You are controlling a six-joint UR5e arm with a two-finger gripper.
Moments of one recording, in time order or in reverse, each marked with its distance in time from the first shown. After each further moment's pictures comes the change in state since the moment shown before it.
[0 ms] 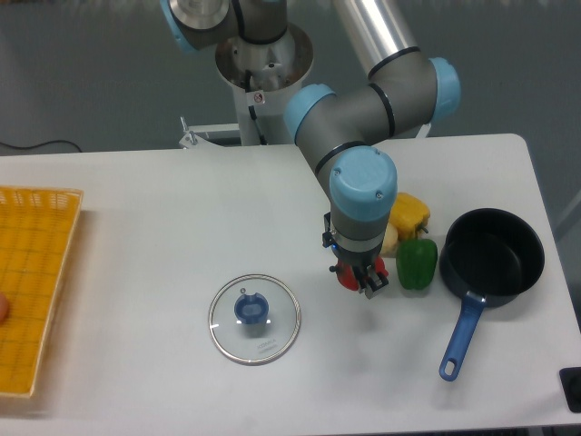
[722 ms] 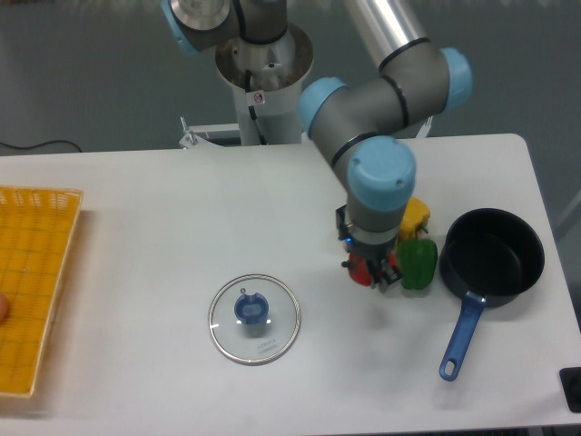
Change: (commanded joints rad) arm 0.087 0.035 -0.008 0.000 -0.002 0.051
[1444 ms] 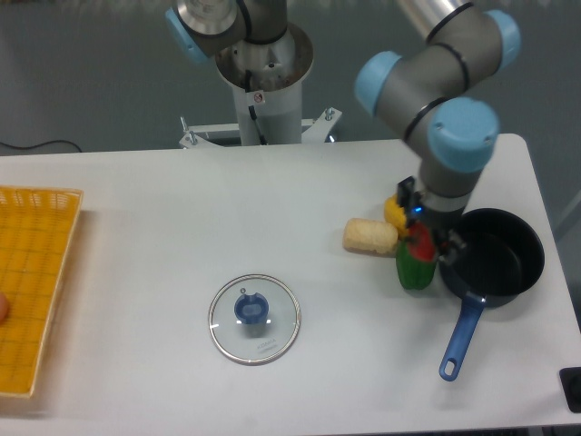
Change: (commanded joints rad) arm 0.199 0.000 -0.003 0.015 -0.003 0.153
